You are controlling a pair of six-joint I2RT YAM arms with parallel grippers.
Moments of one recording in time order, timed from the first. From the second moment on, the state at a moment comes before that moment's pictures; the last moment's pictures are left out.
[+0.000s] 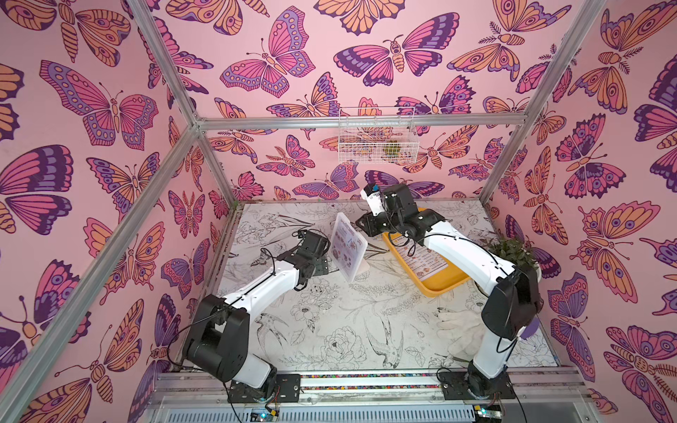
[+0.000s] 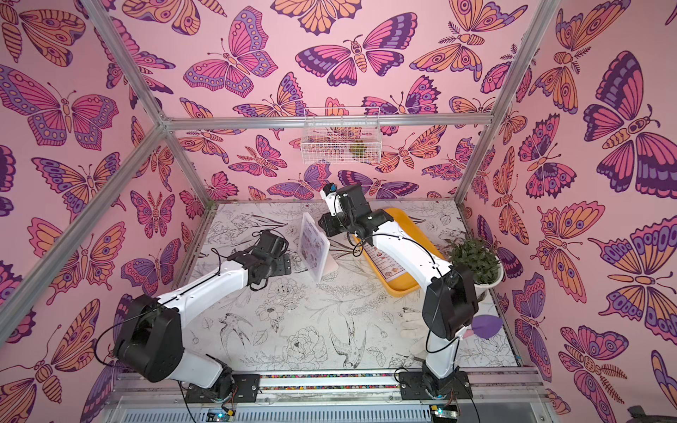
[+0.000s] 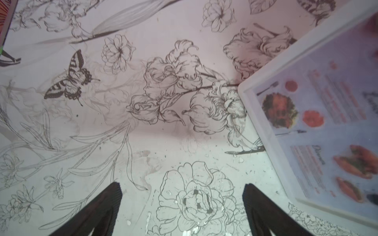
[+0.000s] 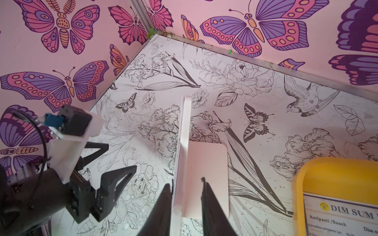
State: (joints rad) left arm -0.46 1.51 1.00 -0.57 -0.35 -0.53; right arm 0.59 1.83 1.69 -0.49 -0.25 0.18
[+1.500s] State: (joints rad) left arm -0.48 1.50 1.02 -0.64 -0.39 -0.55; right arm 0.60 1.94 1.77 -0.50 -0.38 0.25
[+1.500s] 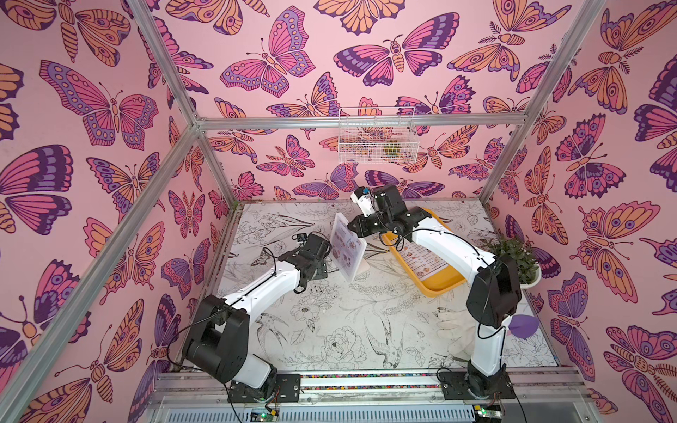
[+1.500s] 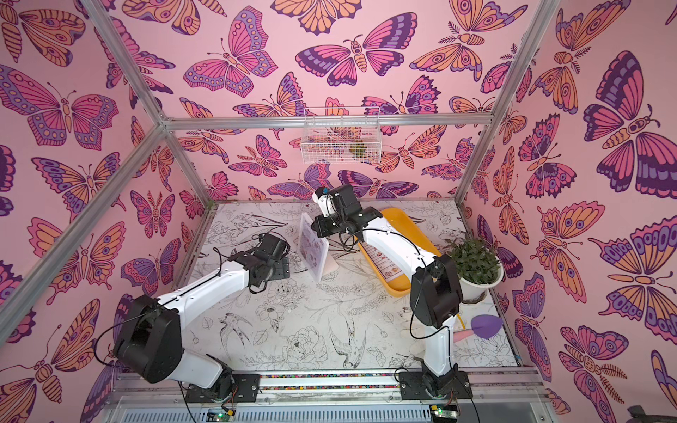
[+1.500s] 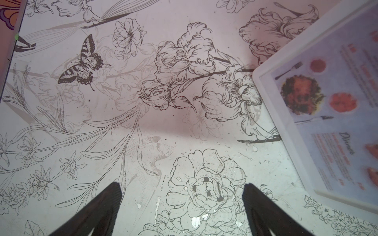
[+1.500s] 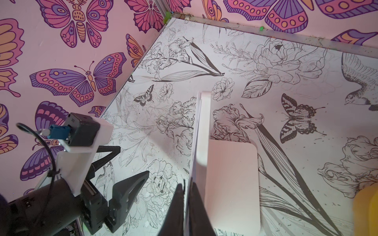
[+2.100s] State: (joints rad) left arm -0.48 1.50 1.03 -0.64 -0.39 -0.55; right arm 0.57 1.94 1.77 -0.49 -0.42 0.28
